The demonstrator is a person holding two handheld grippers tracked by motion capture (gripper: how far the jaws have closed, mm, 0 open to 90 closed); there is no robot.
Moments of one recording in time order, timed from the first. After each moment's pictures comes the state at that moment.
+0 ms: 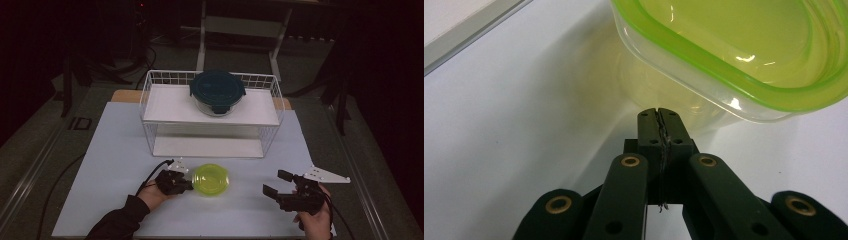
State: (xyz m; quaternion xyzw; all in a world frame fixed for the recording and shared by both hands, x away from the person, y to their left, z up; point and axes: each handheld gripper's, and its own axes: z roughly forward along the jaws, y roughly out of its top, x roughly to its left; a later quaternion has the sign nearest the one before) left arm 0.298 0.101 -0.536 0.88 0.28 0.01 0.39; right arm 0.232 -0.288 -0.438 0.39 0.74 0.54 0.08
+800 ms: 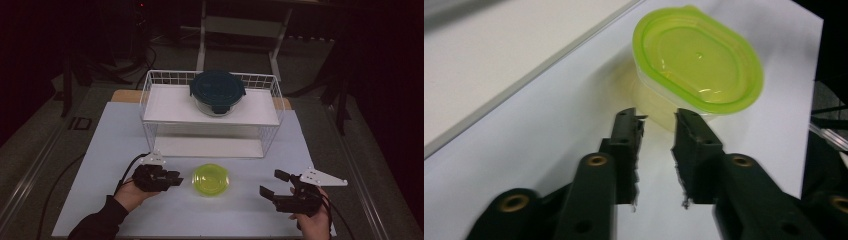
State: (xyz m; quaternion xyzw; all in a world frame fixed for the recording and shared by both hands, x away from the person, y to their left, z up) left arm 0.278 0.153 -0.481 0.85 0.32 0.02 0.43; right arm 0.227 -0.279 -0.436 0.37 0.75 0.54 0.10
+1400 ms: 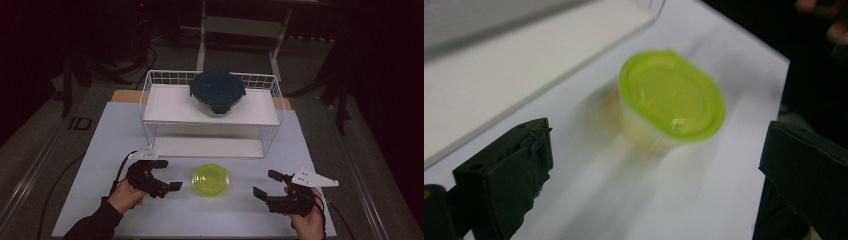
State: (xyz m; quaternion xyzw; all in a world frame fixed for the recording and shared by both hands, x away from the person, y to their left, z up) left arm 0.271 0.159 -0.459 0.81 0.34 0.01 0.49; right arm 0.228 -0.264 -0.442 0.35 0.76 0.53 0.11
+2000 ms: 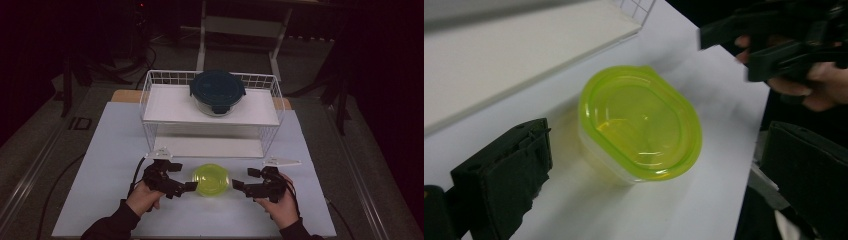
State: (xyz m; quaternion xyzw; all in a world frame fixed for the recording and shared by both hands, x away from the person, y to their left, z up) left arm 0.277 0.121 -0.471 0.79 0.37 -0.04 0.49; right arm 0.276 -0.217 -0.472 0.42 0.77 0.48 0.01
